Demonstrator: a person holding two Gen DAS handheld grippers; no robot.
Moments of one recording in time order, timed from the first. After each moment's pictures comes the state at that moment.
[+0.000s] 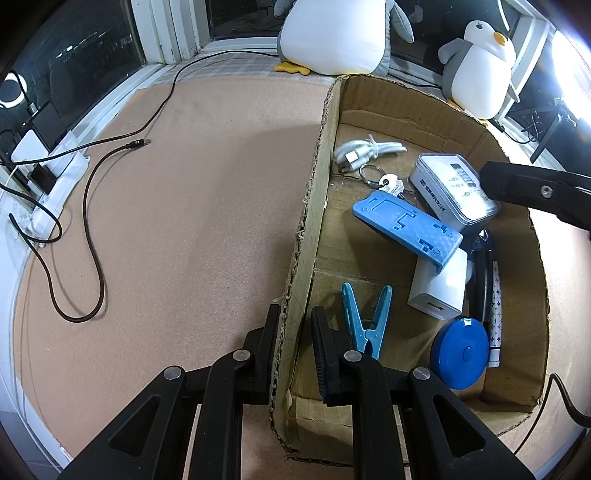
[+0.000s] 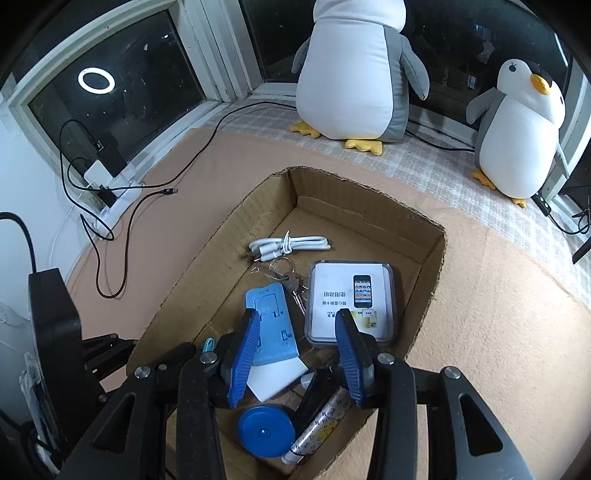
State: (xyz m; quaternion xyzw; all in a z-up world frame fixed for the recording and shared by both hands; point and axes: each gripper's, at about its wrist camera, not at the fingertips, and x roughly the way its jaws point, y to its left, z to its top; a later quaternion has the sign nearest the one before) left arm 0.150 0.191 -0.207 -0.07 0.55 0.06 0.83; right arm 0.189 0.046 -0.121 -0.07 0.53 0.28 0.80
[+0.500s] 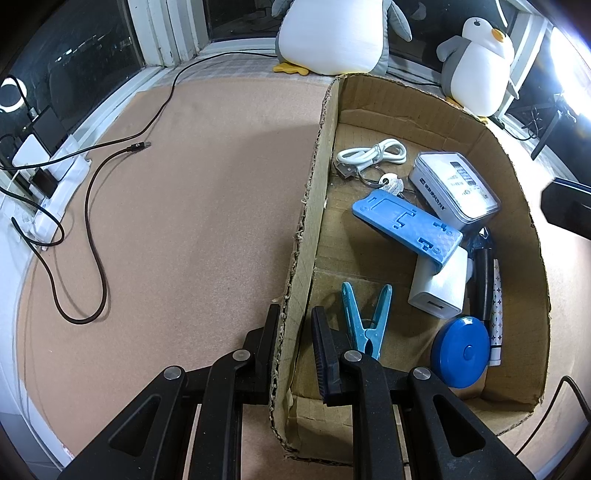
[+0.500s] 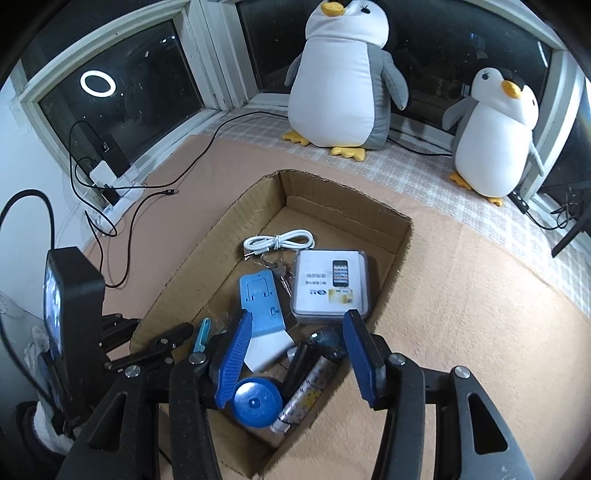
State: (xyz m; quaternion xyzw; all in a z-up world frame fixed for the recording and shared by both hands) left arm 0.150 0.189 -0.207 -0.06 0.55 0.07 0.83; right arm 0.166 0.018 -0.101 -0.08 0.51 0.27 0.81
